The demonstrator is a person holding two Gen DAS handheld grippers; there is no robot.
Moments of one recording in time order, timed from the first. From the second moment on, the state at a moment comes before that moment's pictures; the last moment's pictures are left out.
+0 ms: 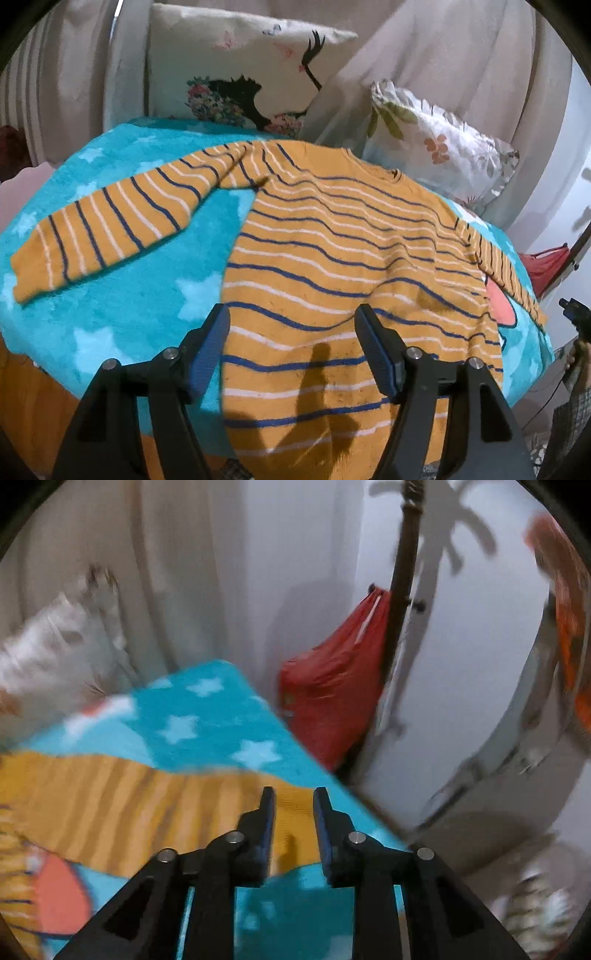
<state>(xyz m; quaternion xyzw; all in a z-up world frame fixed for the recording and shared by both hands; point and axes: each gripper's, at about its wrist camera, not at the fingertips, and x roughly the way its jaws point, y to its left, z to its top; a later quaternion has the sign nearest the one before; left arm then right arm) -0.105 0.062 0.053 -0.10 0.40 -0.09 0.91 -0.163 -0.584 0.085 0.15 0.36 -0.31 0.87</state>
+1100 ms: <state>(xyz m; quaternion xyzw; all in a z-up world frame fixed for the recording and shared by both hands) -0.104 0.103 0.045 -0.18 0.41 -0.09 0.89 -0.035 -0.416 0.103 0.15 0.34 -0.05 0.93</state>
